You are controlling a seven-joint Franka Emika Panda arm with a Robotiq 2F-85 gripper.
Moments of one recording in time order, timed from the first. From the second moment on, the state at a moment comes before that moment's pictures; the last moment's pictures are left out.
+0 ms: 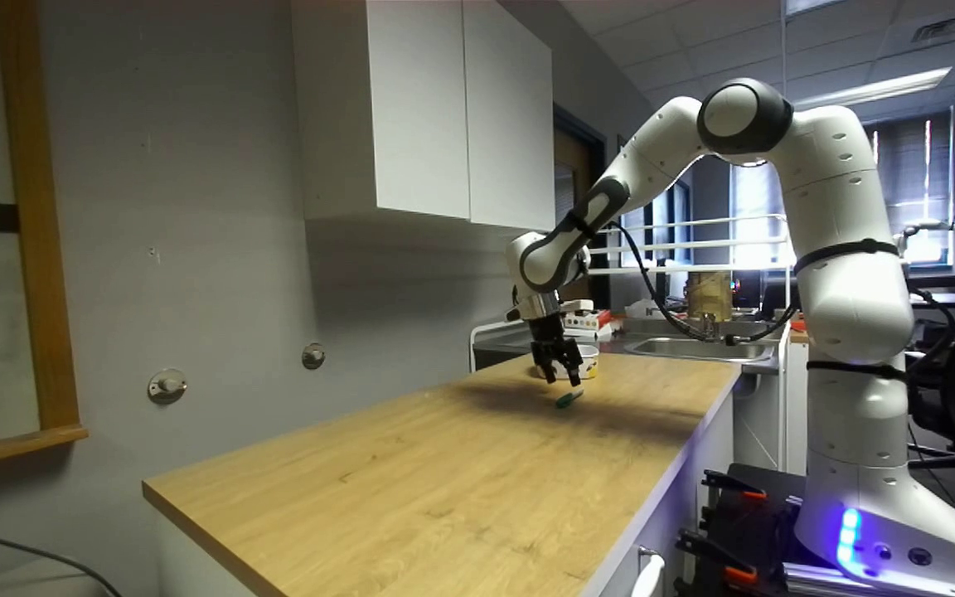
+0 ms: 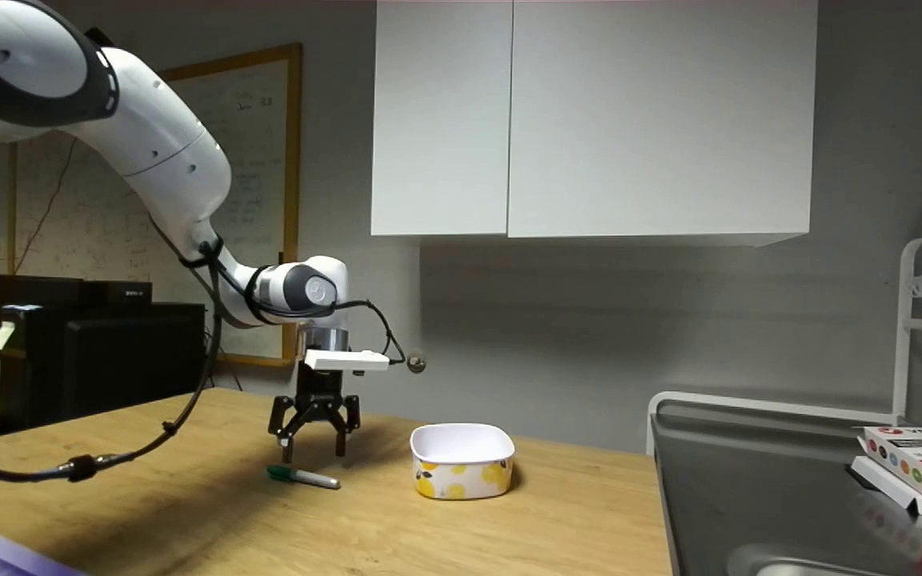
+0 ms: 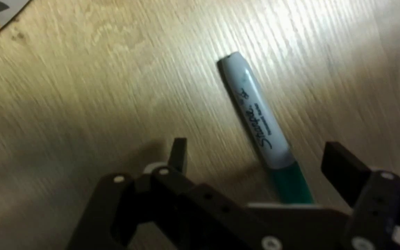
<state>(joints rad) -0.06 0.16 -0.06 -2.13 -0.18 2.09 -1.13</state>
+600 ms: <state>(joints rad) -0.12 0.11 -0.07 -2.27 -0.13 2.25 -1.24</state>
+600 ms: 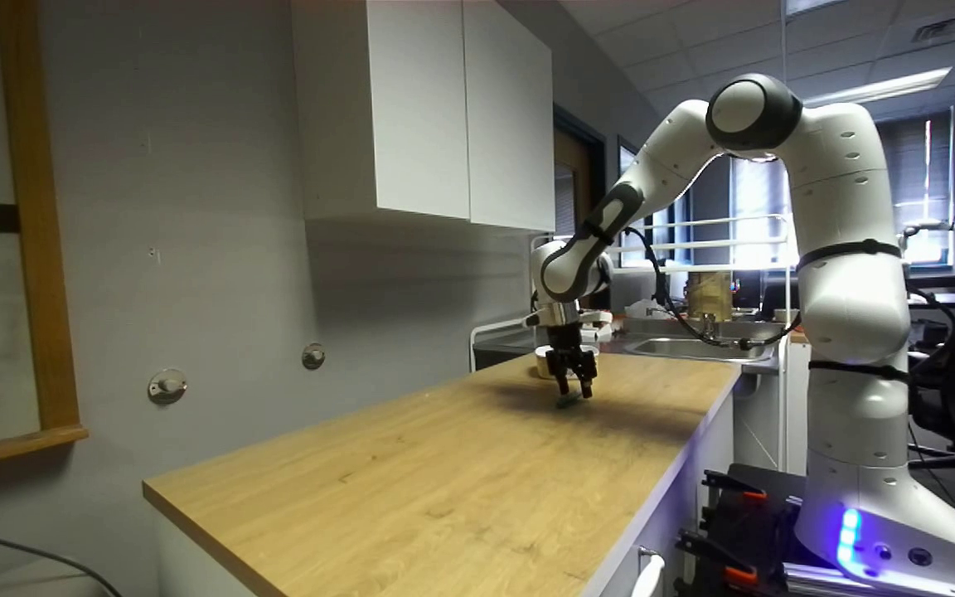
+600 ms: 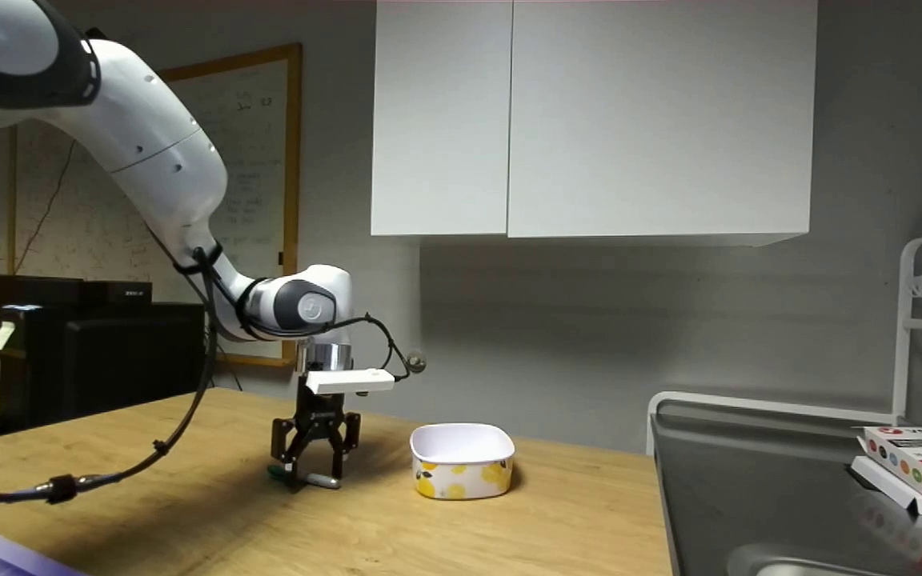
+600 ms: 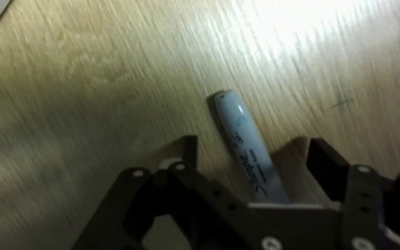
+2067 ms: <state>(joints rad) -0.07 -0.09 -0.06 -2.25 -0.13 2.09 -0.81</state>
